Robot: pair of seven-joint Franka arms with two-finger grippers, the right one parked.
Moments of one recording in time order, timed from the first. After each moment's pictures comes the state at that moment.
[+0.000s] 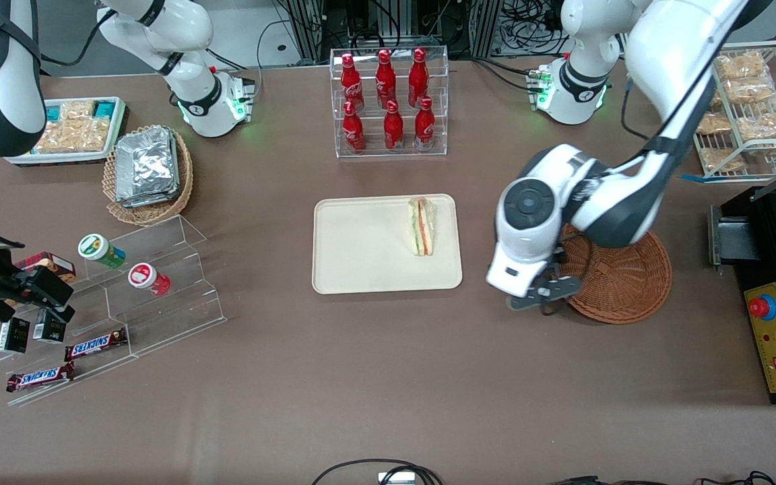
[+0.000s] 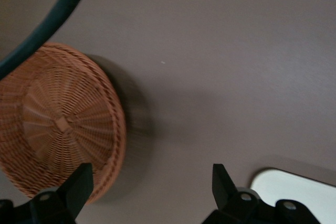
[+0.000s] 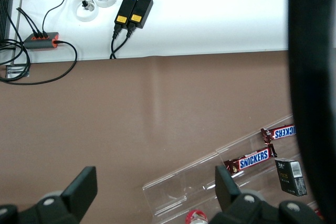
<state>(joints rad) 0.18 0.50 -0.75 -1.66 0.57 1.84 -1.00</state>
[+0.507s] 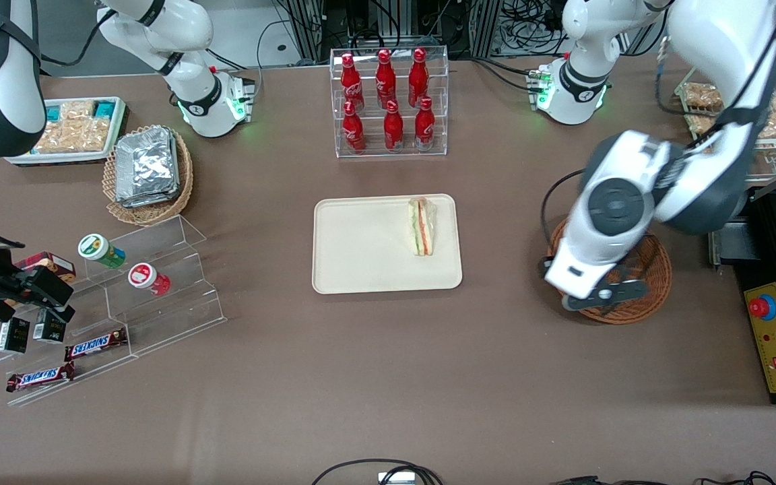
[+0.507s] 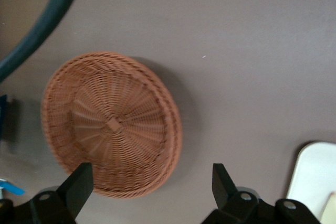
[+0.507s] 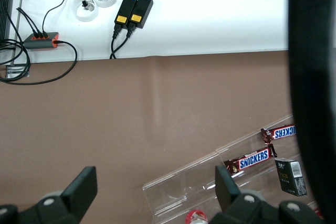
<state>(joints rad) 0.30 0.37 -0.71 -1.66 0.40 1.74 -0.63</state>
